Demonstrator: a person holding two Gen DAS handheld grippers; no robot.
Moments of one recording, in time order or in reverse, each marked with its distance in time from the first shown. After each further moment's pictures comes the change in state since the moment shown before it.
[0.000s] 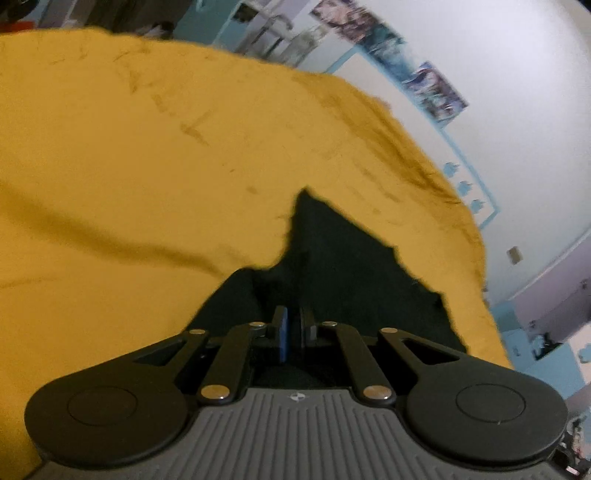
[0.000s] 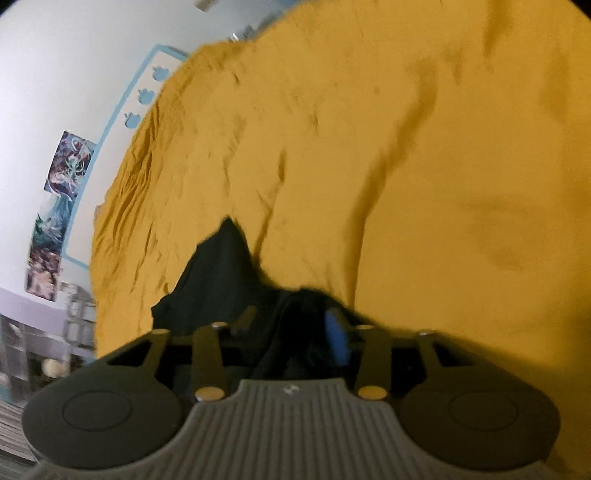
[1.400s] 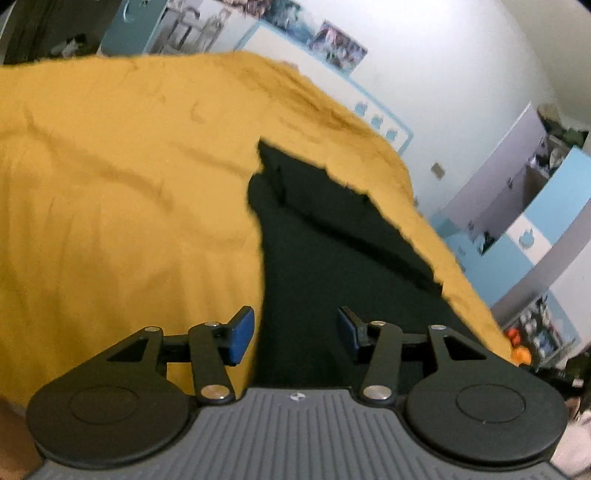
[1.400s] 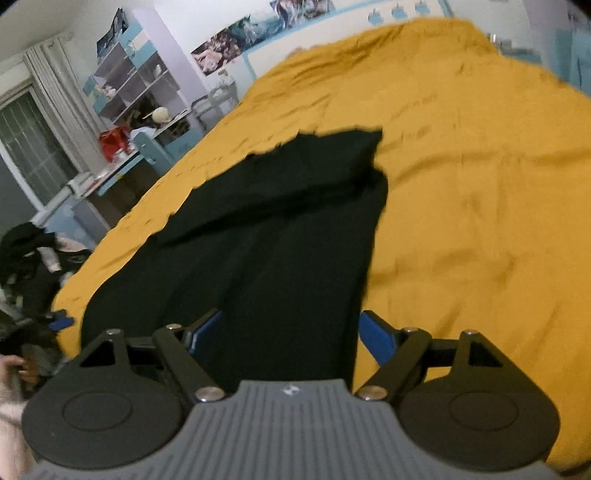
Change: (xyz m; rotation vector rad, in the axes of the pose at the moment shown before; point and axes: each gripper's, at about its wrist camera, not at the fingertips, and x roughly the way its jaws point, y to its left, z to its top) left arm -0.179 0.071 -0.080 0.271 0.163 -0.179; right arm -0.232 -0.124 -0.052 -0.757 0.362 0.375
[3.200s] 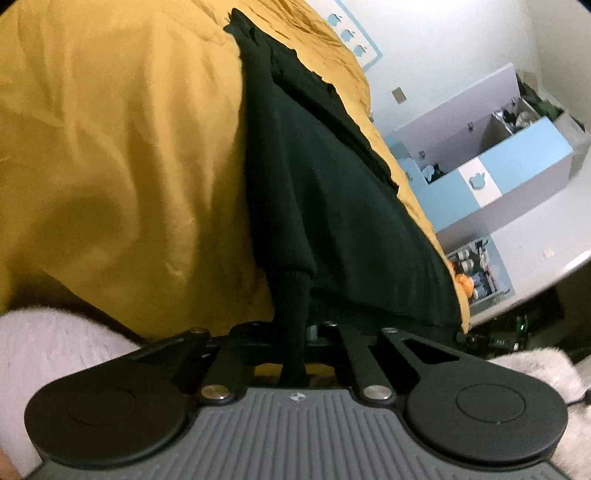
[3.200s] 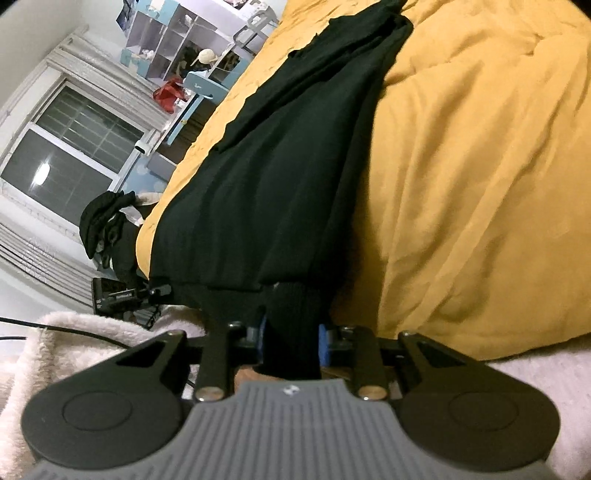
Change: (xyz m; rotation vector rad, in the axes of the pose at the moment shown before) left arm 0.032 0.020 -0.057 -0.120 0.286 -0.242; right arm 0.033 -0.026 -0.060 0.138 0.266 0.298
